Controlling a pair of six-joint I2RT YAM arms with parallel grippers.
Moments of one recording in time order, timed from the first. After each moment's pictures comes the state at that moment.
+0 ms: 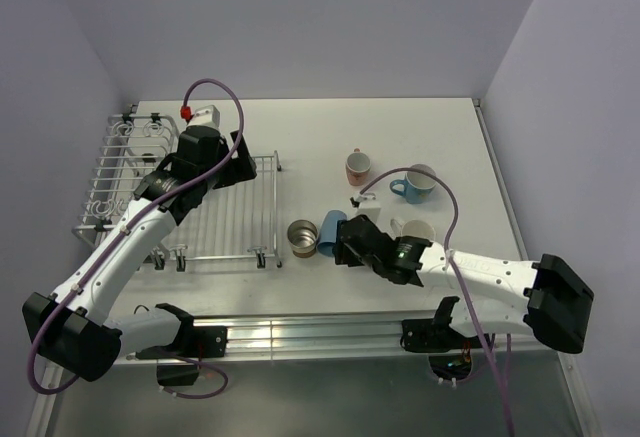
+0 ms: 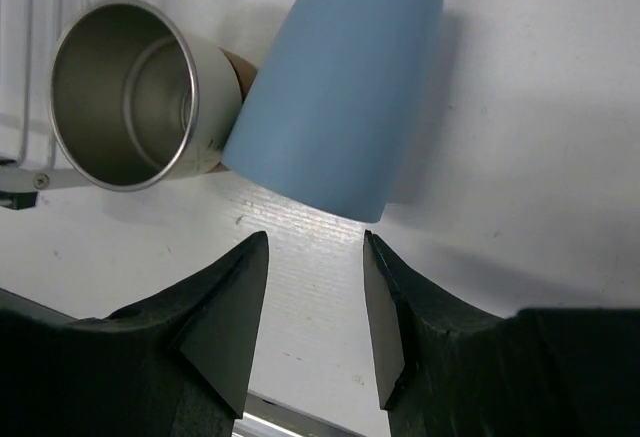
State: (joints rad) left arm -0.45 1.19 1.15 -0.56 -0.21 -0.54; right arm 0.99 1.13 0.62 -0.29 0.37 0.81
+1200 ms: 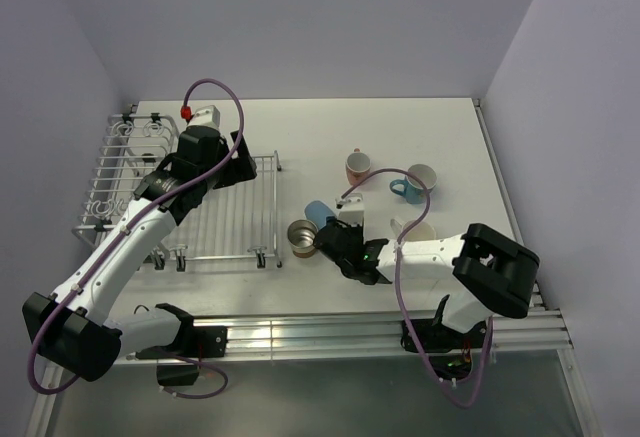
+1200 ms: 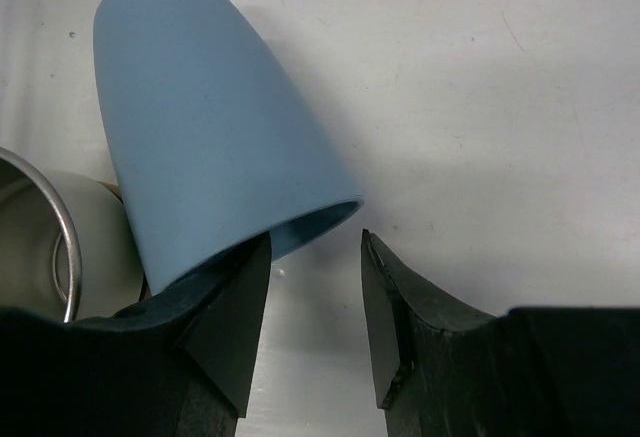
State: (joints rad) left arm -0.45 1.19 1.15 -0.56 -0.21 -0.54; right arm 1.06 1.50 0.63 0.01 0.77 0.74
